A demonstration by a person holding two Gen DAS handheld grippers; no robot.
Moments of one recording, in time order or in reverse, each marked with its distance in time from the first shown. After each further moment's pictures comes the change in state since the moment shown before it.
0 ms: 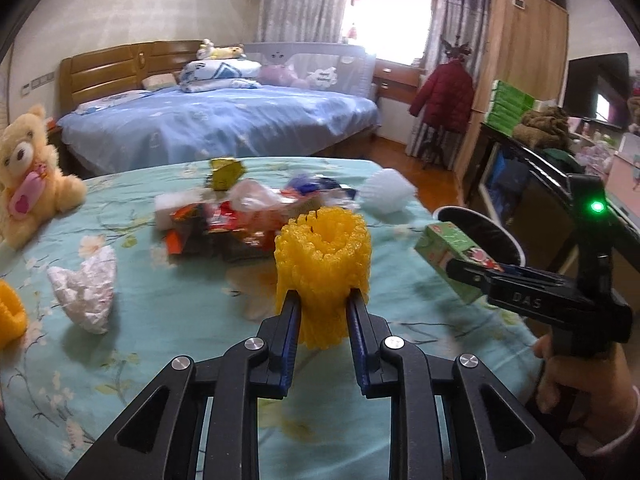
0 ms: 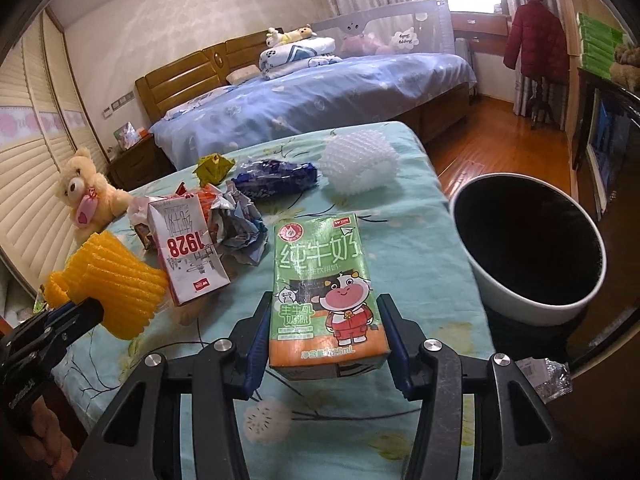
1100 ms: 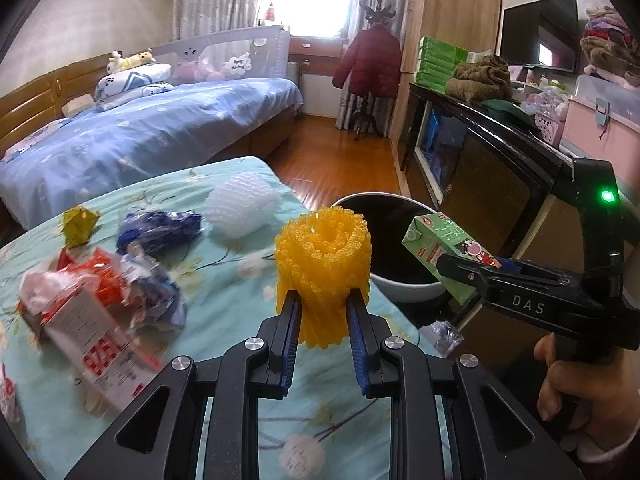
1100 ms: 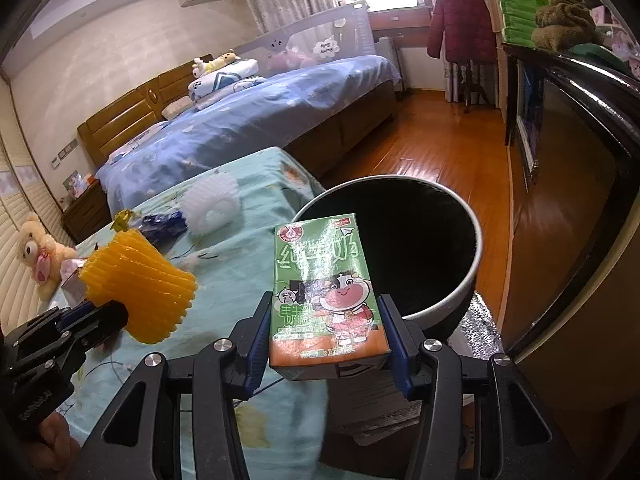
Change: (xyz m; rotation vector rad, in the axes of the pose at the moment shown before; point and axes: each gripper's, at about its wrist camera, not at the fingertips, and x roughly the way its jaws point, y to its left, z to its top) left arm 0.110 -0.092 0.057 0.177 0.086 -0.151; right arm -0.032 -0.123 0.010 0.162 -0.046 -0.156
